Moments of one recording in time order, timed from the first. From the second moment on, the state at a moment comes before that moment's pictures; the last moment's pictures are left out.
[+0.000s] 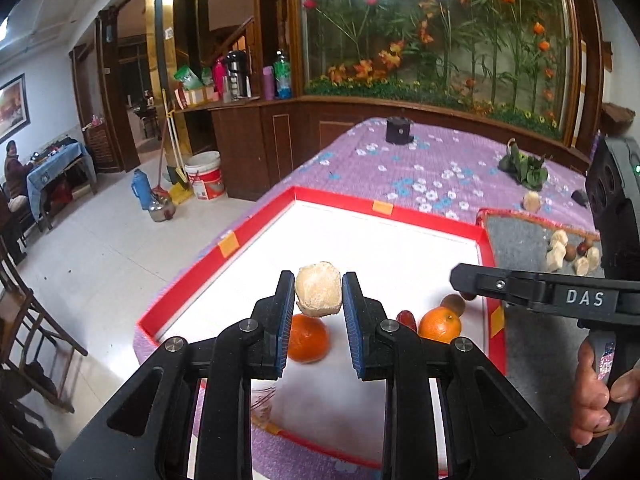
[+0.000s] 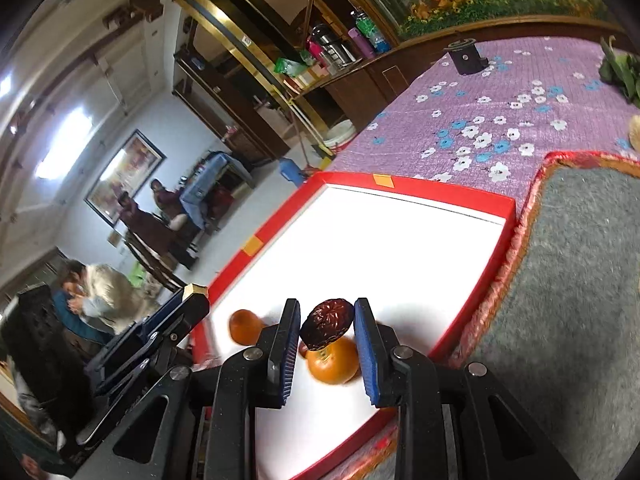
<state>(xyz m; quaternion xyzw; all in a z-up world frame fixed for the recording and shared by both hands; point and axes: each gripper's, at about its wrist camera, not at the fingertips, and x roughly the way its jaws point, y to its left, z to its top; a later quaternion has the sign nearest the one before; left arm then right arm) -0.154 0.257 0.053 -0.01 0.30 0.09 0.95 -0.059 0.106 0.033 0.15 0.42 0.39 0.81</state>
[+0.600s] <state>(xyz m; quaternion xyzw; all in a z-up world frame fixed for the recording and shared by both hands) -0.140 0.258 0.044 0.01 0.32 0.11 0.94 -0.049 0.117 0.034 0.10 0.40 0.37 0.83</state>
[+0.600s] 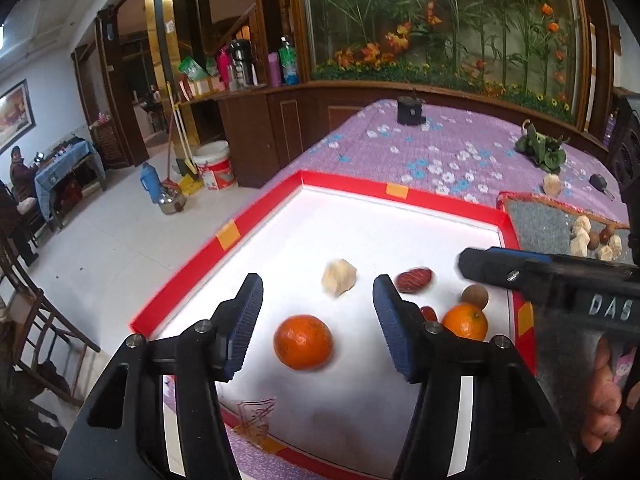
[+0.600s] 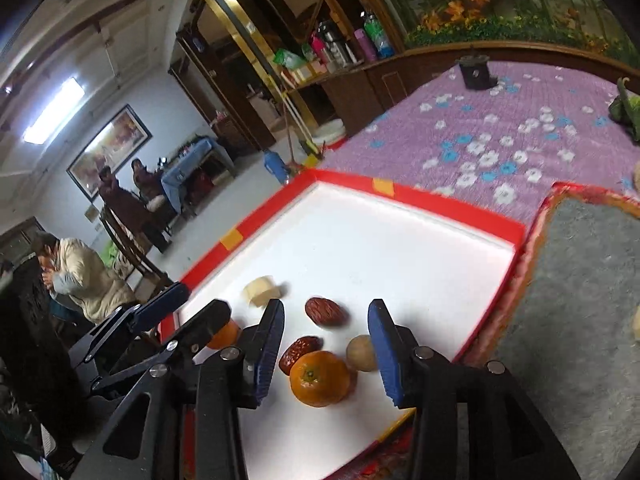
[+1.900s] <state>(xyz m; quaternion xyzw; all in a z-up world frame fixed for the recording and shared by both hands) -0.052 0.026 0.043 0.14 0.40 -0.09 0.90 0.004 -0.186 0.009 0.20 0.46 0.13 0.85</state>
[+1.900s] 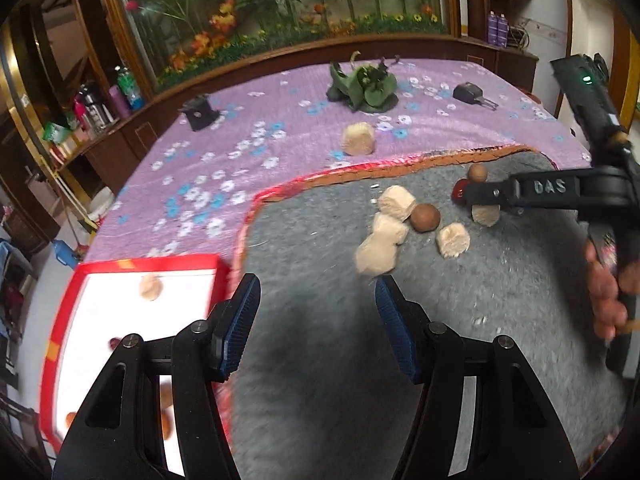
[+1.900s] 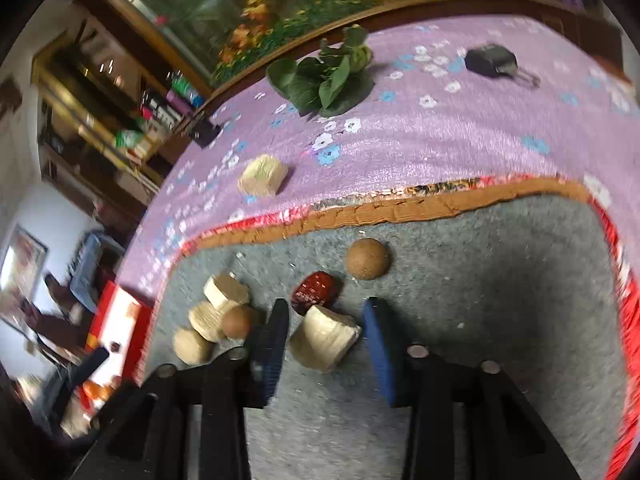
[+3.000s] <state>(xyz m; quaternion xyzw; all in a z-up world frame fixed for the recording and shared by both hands) -0.027 -0.005 0.019 0.12 0.41 -0.09 0.90 0.002 -0.162 0.013 0.12 0.47 0.13 0.86</state>
